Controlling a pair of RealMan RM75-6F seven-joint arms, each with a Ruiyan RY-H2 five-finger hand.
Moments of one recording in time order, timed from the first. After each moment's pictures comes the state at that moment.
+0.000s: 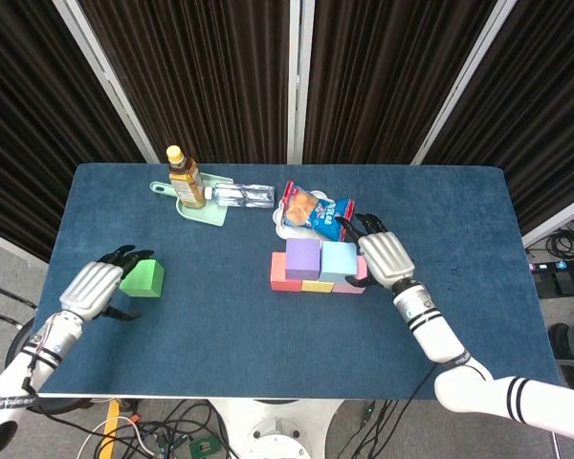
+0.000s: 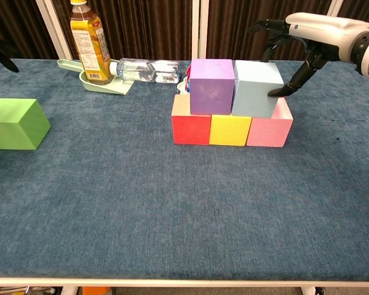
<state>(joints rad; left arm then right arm) -0.50 -1.08 -0.05 -1.68 1.43 1.03 -0.14 0.76 -1.38 0.22 -1.62 -1.05 0.95 -0.22</state>
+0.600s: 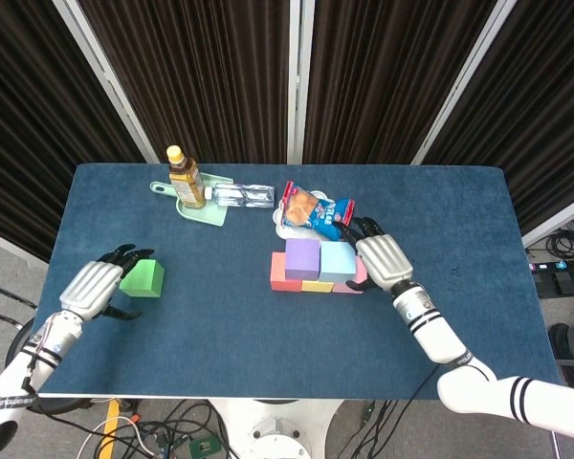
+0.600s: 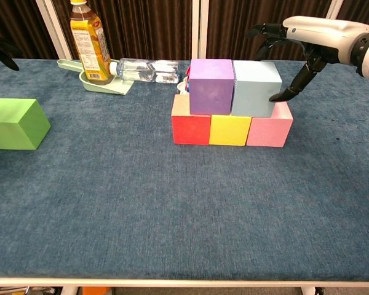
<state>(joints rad) -0.50 -1.07 -0.05 -1.68 1.43 1.03 -0.15 0.76 -1.36 0.21 -1.63 -1.07 0.92 -0.21</state>
